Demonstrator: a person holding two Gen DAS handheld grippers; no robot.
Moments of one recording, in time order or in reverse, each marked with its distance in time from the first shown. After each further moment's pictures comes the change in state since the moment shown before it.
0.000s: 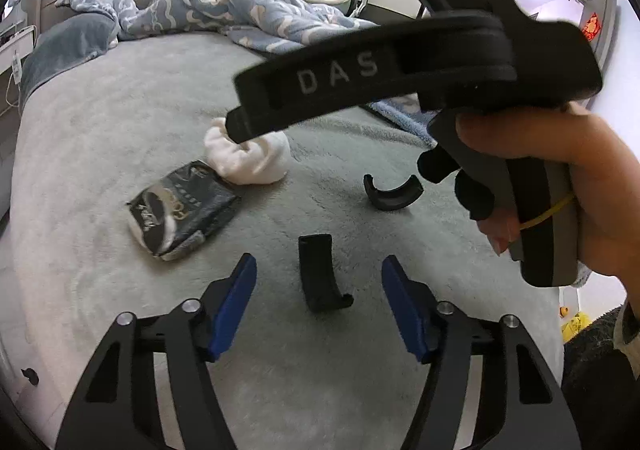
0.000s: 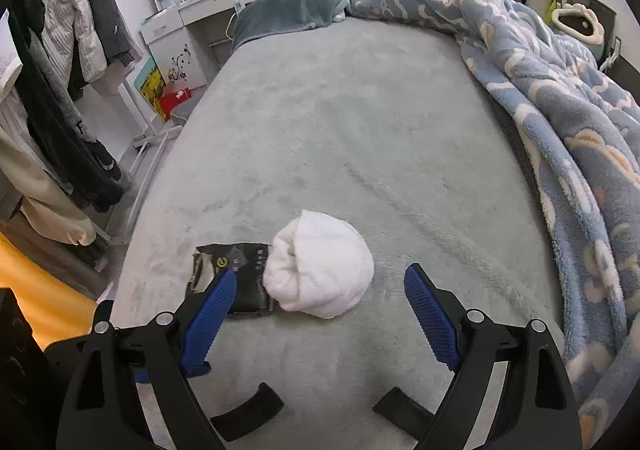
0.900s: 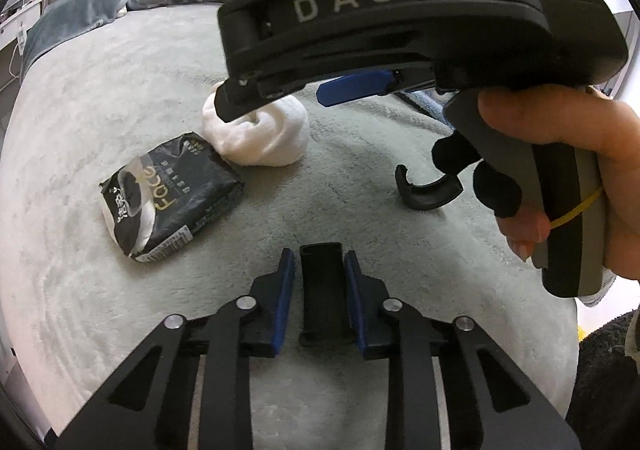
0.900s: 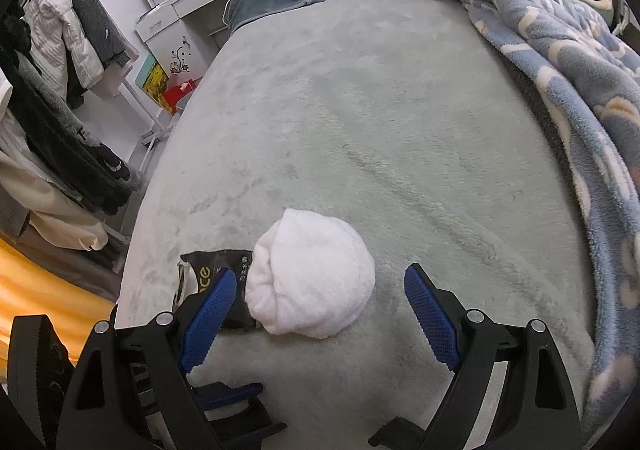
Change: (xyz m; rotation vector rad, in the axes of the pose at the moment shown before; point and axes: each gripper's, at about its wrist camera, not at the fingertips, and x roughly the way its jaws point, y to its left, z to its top) left arm 0.037 0.019 0.007 -0.074 0.062 0.009; right arm 0.030 -0.017 0.008 0.070 0.077 0.079
